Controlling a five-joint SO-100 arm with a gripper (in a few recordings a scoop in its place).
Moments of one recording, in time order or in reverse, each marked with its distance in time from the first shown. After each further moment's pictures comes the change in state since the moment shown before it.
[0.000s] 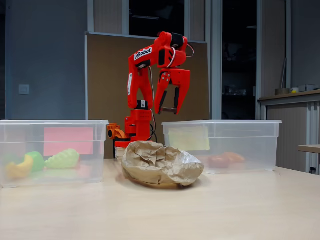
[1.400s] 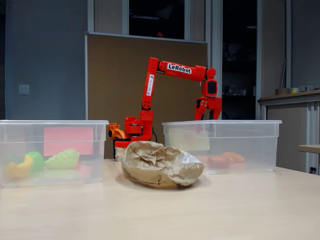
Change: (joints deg) arm -57.3 -21.7 -4.9 -21.3 52.4
